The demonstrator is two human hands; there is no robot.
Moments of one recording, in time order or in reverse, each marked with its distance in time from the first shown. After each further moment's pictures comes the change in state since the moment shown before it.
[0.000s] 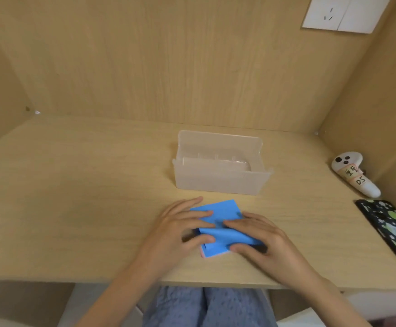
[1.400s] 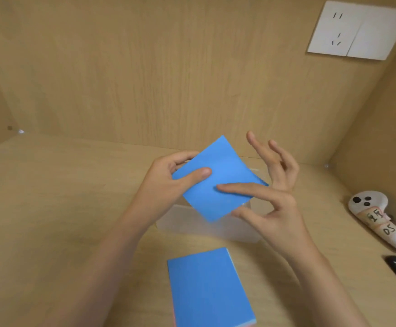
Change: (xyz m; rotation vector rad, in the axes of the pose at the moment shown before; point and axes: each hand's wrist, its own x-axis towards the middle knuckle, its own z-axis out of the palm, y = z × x) left_hand 0.138 0.025 -0.038 -0.682 0.175 -0.175; right_hand 0.120 0.021 -0.043 -0.033 0.313 -0.234
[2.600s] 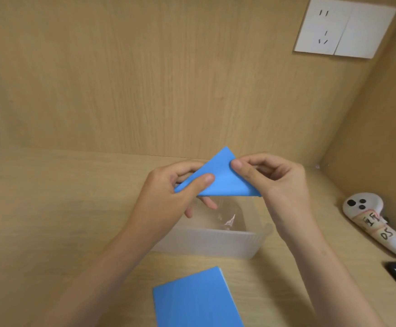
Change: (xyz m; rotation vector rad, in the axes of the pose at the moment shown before) left_hand 0.011 0.003 0.020 0.140 -0.011 0.012; right_hand 0.040 0.006 -0.009 0.567 0.200 0.650
